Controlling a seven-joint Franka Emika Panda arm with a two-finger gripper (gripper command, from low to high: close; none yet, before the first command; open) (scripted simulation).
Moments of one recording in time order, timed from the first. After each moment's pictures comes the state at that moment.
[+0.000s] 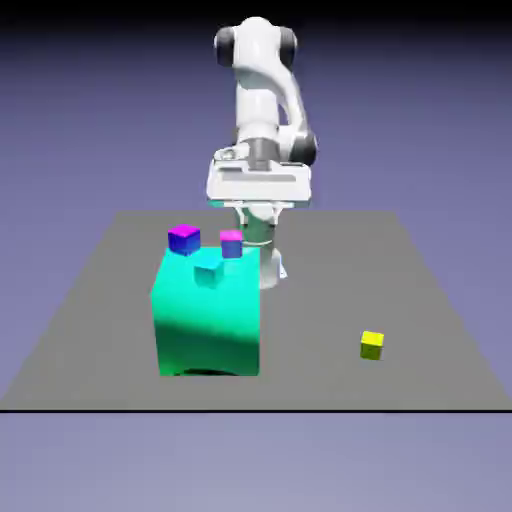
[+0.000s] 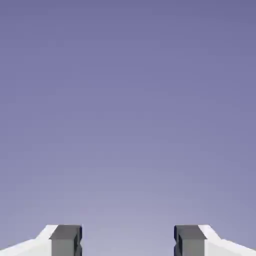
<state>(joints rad) 0.03 -0.53 0.01 -2.79 -0.01 3.02 0.72</state>
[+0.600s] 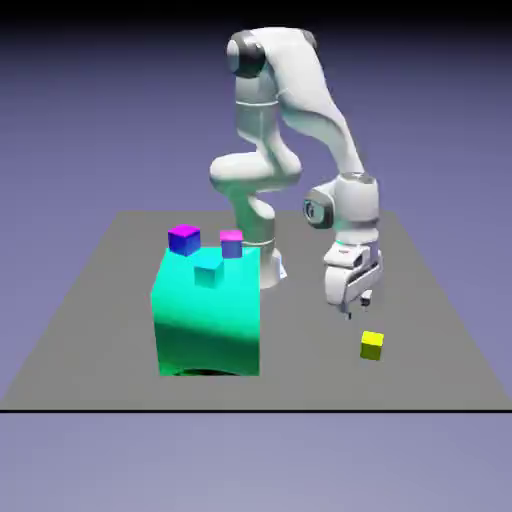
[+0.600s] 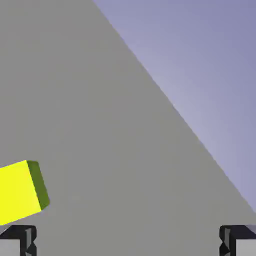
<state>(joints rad) 0.35 0.13 0.20 -2.55 -0.15 2.75 0.38</state>
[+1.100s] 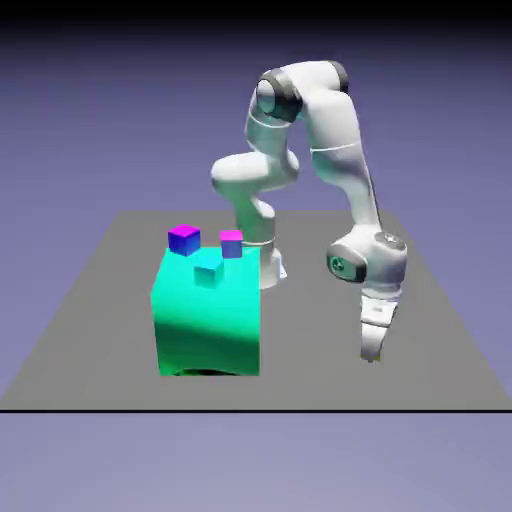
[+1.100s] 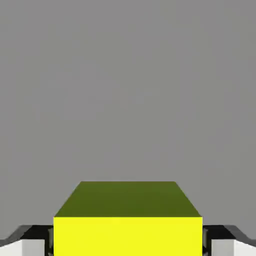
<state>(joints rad) 0.44 0.37 0.17 -2.49 -0.26 2.81 0.38</state>
